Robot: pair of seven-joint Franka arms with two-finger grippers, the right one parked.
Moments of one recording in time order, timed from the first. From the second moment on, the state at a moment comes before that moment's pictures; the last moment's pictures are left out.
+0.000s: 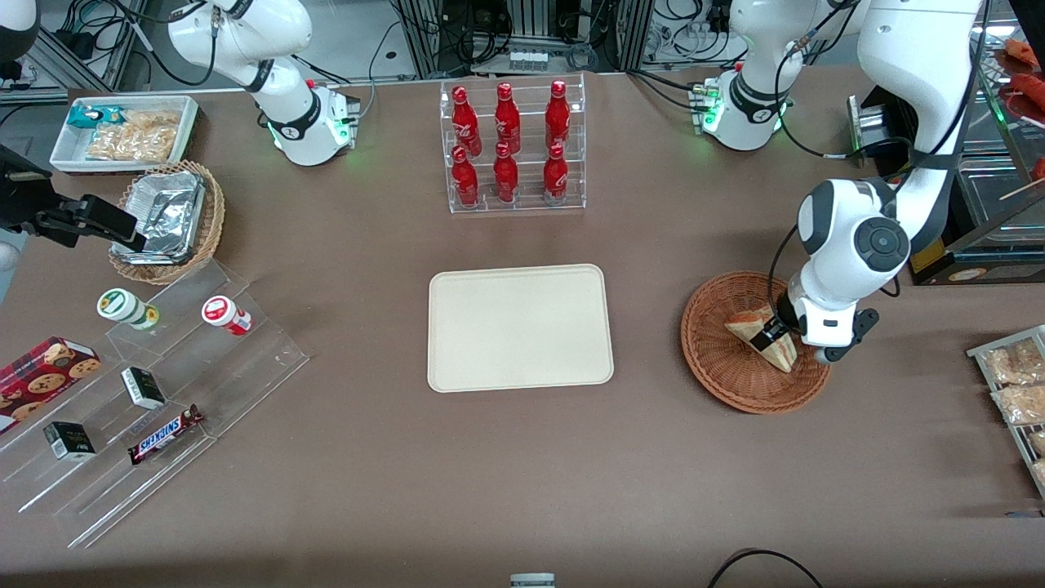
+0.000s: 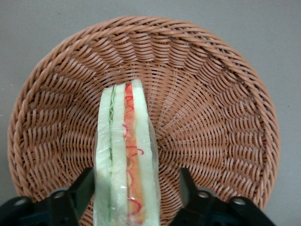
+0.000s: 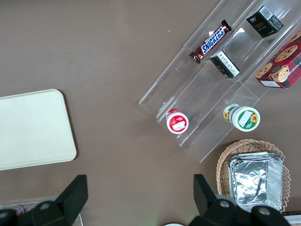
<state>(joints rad) -0.01 0.26 -0.11 -2.21 0.02 2.49 -0.82</state>
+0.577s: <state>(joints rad) -0.01 0.24 -0.11 -2.16 0.02 2.38 -0.82</state>
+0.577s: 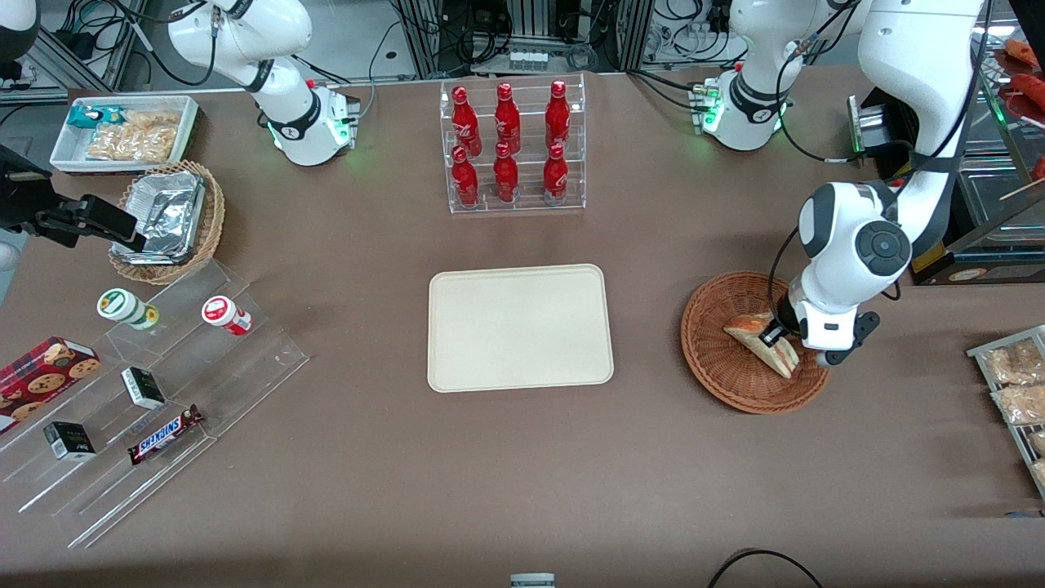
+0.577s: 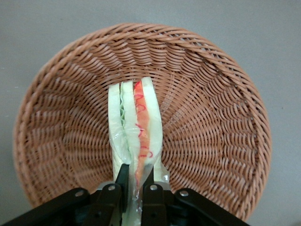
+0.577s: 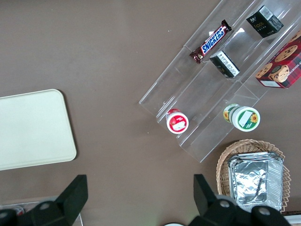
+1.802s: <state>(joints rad) -0.38 0.45 -0.29 -1.58 0.02 1.90 -0.82</state>
